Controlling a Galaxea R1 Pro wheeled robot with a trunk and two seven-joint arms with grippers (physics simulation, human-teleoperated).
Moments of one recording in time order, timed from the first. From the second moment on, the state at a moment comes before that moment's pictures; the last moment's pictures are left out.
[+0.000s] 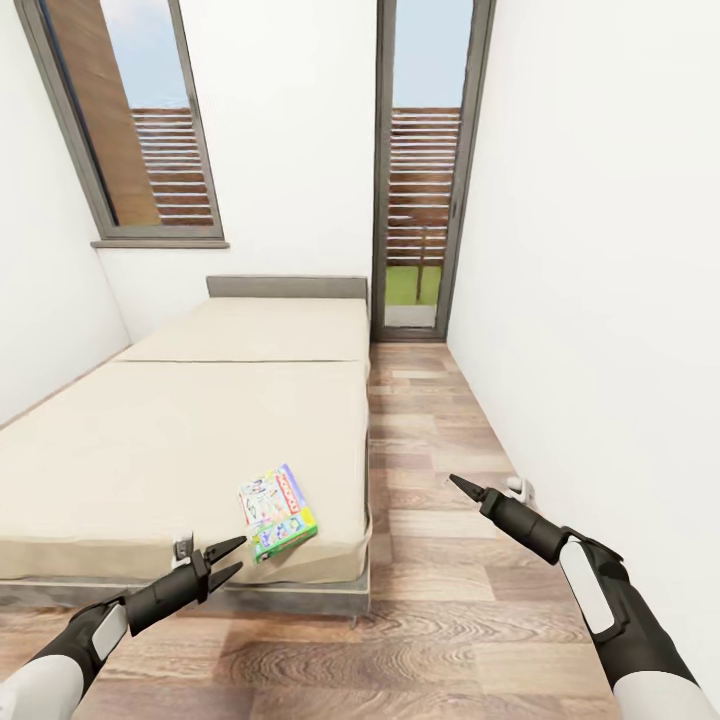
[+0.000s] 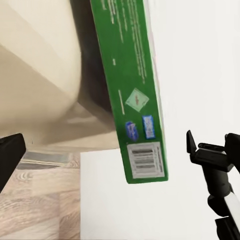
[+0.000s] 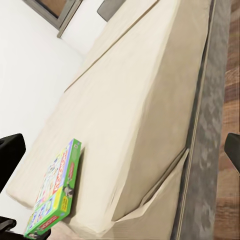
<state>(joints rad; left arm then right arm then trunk) -0.66 0.23 0.60 -0.26 0.04 0.58 -1.25 -0.49 -0.12 -0.21 -1.02 -0.53 0.54 0.72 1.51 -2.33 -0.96</state>
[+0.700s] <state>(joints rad) -0.66 0.22 0.59 -0.26 0.04 0.58 -1.25 -0.49 -0.12 -0.21 -1.02 -0.53 0.54 0.72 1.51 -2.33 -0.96</state>
